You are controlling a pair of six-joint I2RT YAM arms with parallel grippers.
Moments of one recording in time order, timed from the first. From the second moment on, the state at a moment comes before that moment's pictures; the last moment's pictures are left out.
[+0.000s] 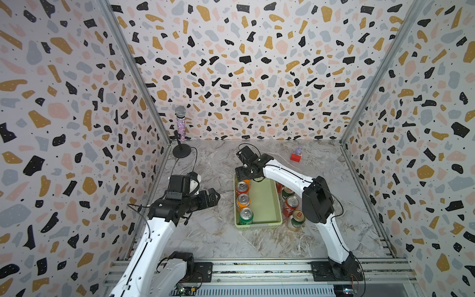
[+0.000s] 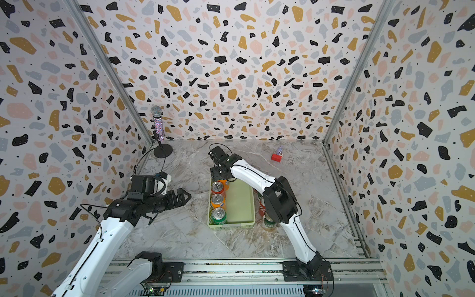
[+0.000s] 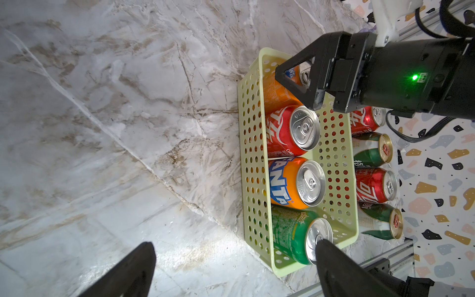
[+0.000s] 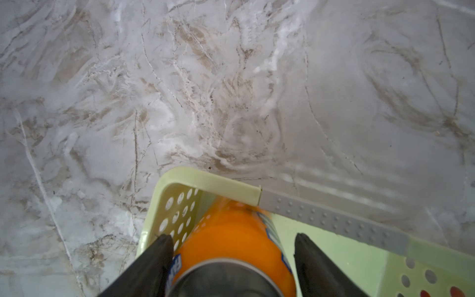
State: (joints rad) left arm -0.12 0.90 0.86 -0.87 0.36 -0.37; right arm 0.80 2.25 2.04 -0.81 0.09 0.45
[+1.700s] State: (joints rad) left arm -0.12 0.90 0.86 -0.87 0.37 -0.37; right arm 0.76 2.07 1.98 -0.93 0.13 0.37
